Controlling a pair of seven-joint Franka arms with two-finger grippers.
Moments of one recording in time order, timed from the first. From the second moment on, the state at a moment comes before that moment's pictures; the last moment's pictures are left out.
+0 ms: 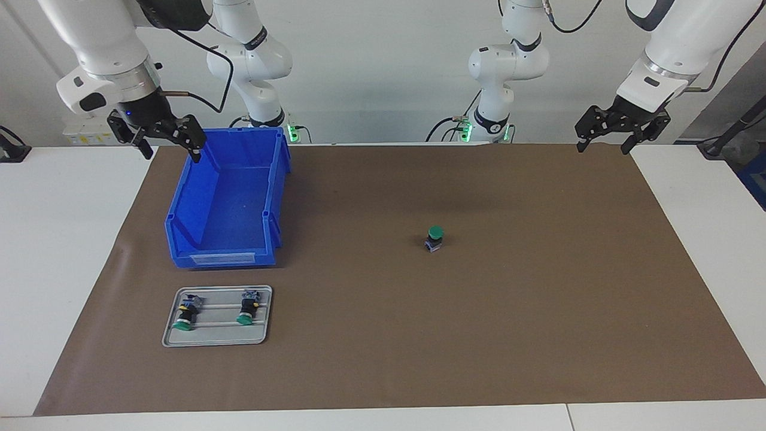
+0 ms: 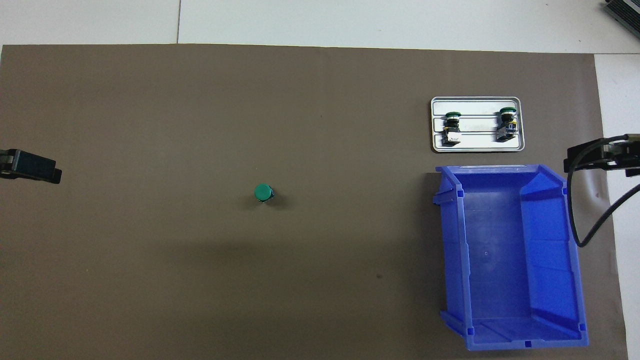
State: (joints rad) left arm 0.00 -0.04 -0.01 -1.56 -0.01 1.49 0.11; right arm 0.04 -0.02 -0.06 -1.56 -0.05 1.53 0.08
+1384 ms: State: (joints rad) left arm 0.00 -0.04 -0.01 -1.56 -0.01 1.49 0.11; right arm 0.25 0.00 -0.05 -1.61 -0.04 1.68 0.25
